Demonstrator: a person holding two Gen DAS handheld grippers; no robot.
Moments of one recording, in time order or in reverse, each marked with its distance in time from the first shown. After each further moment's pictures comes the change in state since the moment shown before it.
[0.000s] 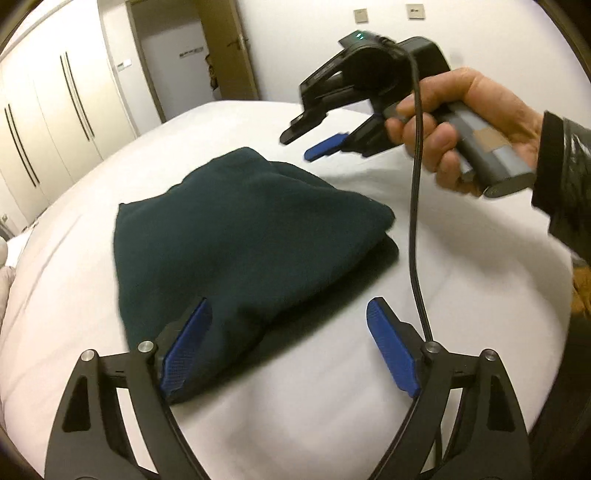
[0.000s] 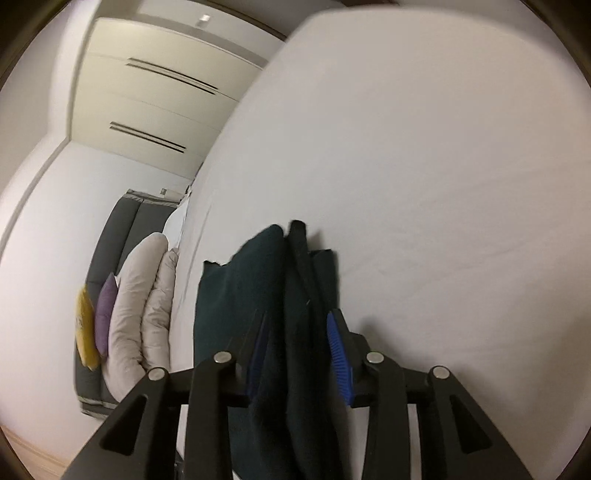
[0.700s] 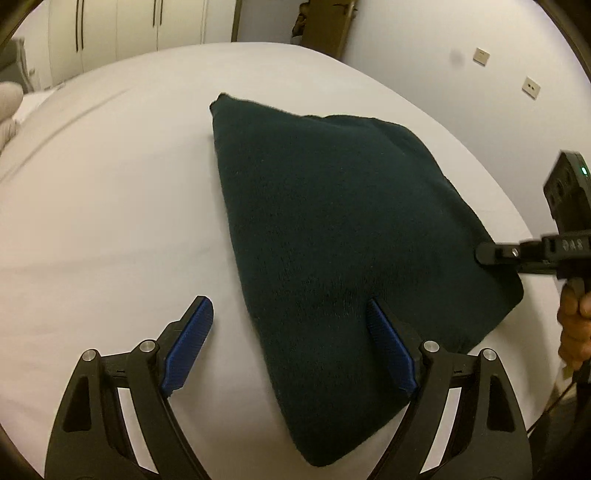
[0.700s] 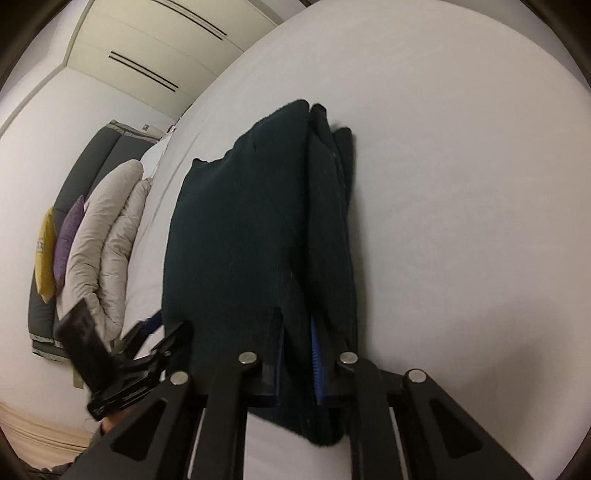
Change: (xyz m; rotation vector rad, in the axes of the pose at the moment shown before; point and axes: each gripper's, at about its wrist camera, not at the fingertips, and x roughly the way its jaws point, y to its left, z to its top) left arm 0.021 0.148 -0.035 -0.484 0.155 -0.052; right arm 0.010 0.023 -0.085 -0.149 0.162 -0.158
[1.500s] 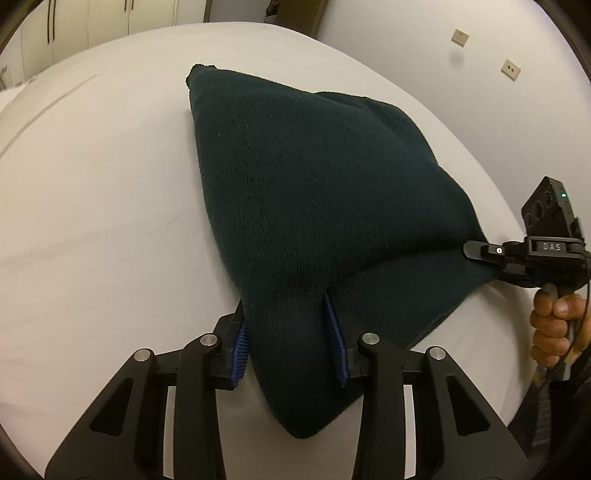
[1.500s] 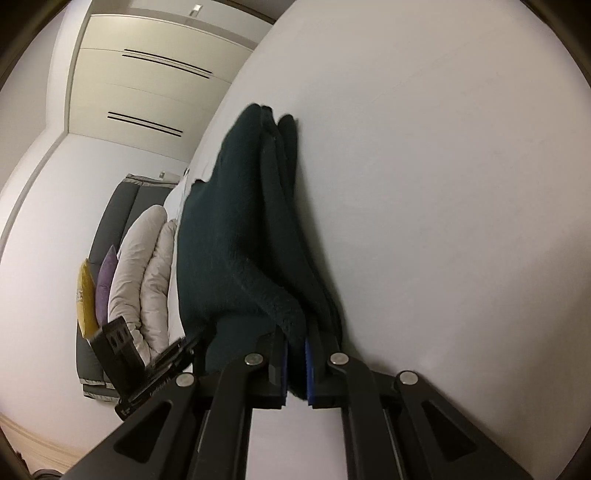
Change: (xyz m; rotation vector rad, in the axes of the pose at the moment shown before) left arm 0.026 0.007 0.012 0.044 0.102 -0.113; right arm -0.012 -0.055 -0.042 0.190 -0.088 0.178
